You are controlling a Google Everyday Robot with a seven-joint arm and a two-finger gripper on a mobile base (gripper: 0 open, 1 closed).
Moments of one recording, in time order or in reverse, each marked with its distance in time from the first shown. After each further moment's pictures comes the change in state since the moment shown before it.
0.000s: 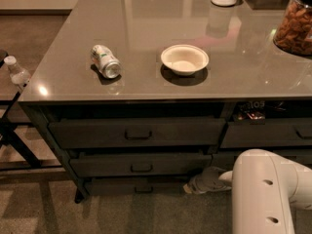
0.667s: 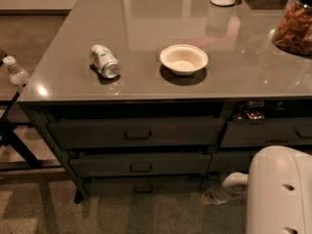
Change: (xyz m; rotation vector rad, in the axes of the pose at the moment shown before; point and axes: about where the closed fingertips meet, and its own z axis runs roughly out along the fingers) arm 0.072 -0.014 -0.070 0.015 0.141 0.149
